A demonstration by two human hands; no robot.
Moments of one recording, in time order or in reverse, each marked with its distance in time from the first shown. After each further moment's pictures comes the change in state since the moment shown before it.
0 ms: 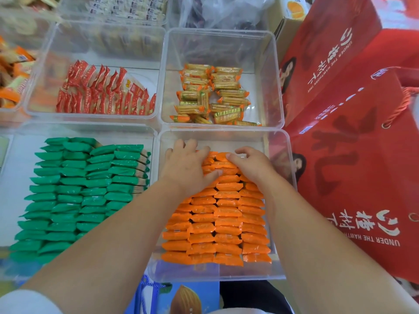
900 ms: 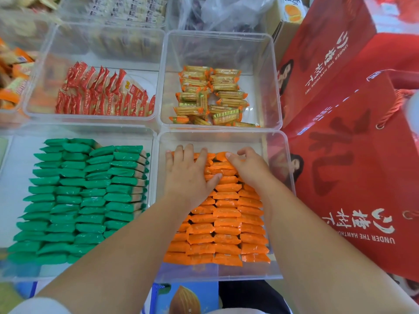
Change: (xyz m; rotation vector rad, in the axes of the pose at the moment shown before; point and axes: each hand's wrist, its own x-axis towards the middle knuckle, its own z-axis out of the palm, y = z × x) left_hand -0.018 0.018 0.015 0.029 0.071 -0.089; right_hand 0.002 0.006 0.006 -0.096 0.057 -0.049
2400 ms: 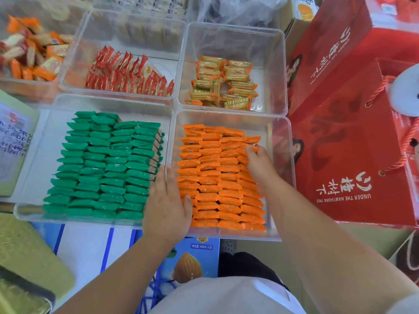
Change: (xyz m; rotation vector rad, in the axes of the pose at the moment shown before) left_hand -0.156 -0.022 -0.003 -0.370 -0.030 -0.301; right_hand -0.058 0.009 0.009 0.445 0.021 0.091
